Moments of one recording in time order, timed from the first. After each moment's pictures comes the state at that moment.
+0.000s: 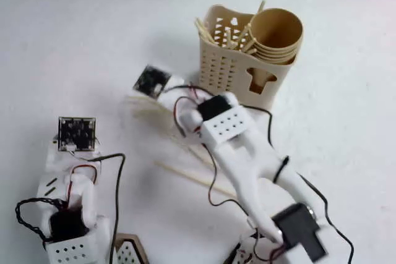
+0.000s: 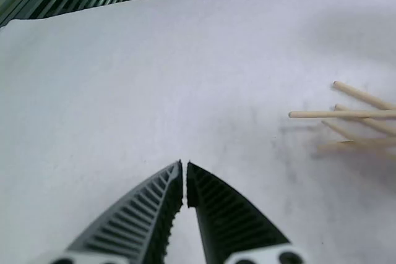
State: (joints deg) left arm -18.5 -104.0 90.3 51.7 -16.7; right arm -34.2 -9.5 24.9 60.0 33.2
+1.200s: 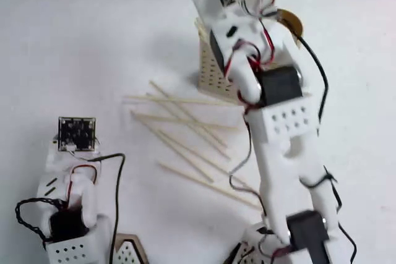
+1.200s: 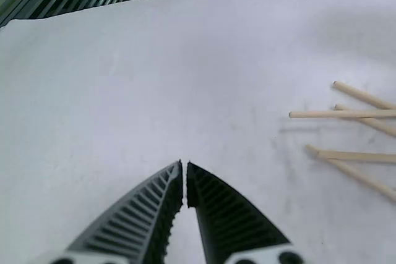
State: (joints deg) left arm -18.5 -104.0 90.3 51.7 -16.7; right arm -21.9 -13.7 -14.6 35.7 18.7
